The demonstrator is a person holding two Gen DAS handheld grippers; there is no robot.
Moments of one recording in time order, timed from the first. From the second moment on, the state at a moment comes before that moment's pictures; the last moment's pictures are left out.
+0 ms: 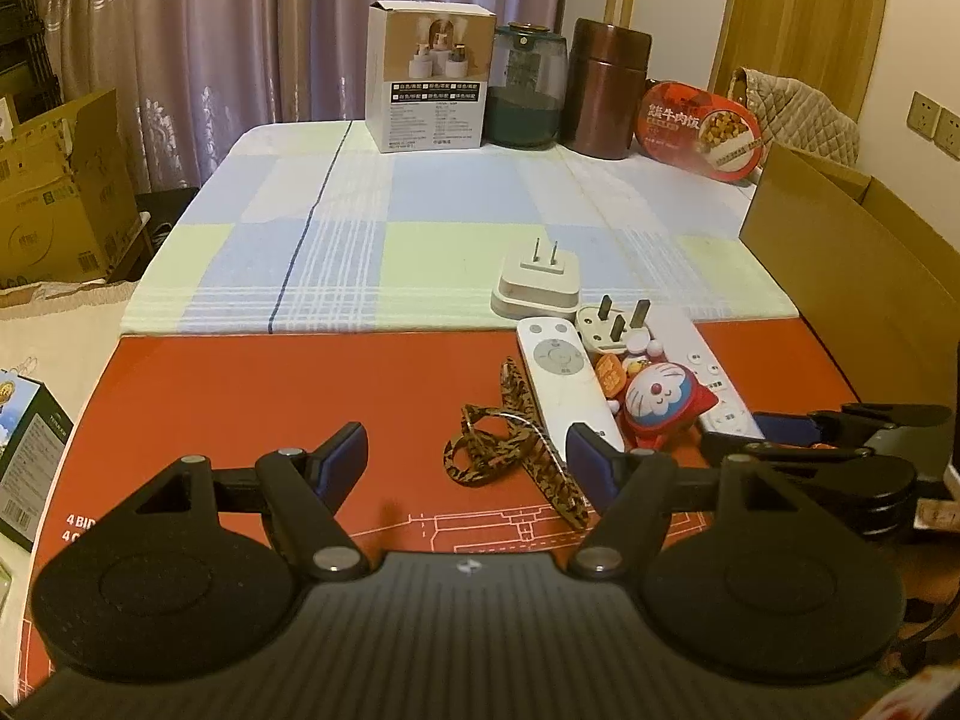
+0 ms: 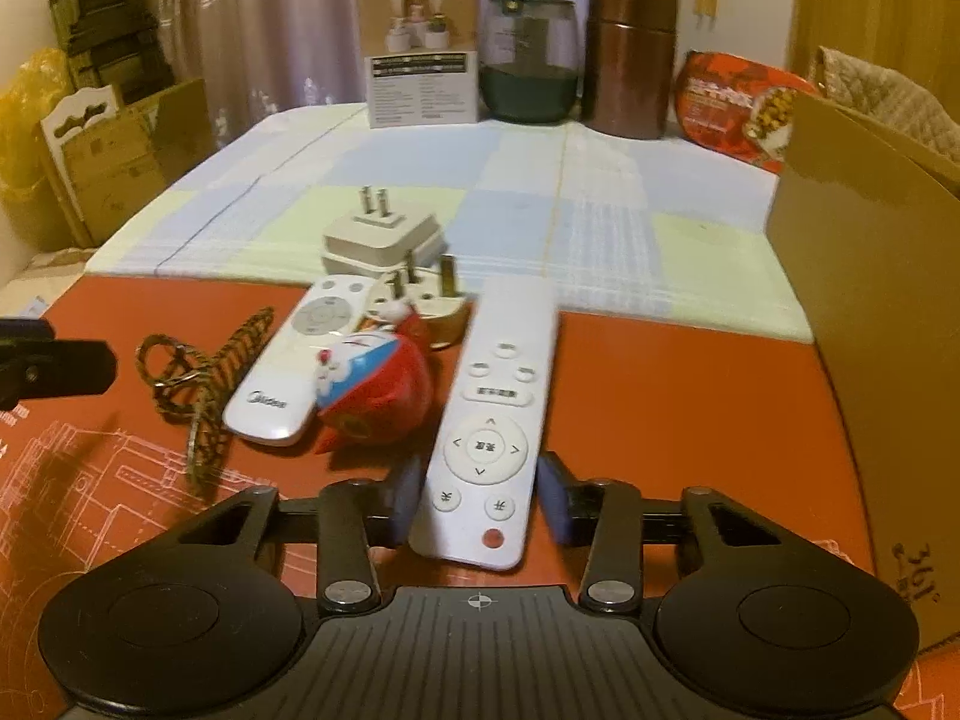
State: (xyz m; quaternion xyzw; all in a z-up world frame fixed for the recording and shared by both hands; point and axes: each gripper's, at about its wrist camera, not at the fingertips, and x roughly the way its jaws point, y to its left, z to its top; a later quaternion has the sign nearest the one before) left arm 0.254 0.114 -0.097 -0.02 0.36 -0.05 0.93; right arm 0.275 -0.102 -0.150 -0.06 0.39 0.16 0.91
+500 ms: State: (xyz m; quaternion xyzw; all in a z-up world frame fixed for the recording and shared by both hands) left arm 0.261 0.099 -0.105 -0.01 0.37 -0.07 0.93; right arm 0.287 -0.129 -0.146 -0.05 0.39 0.16 0.90
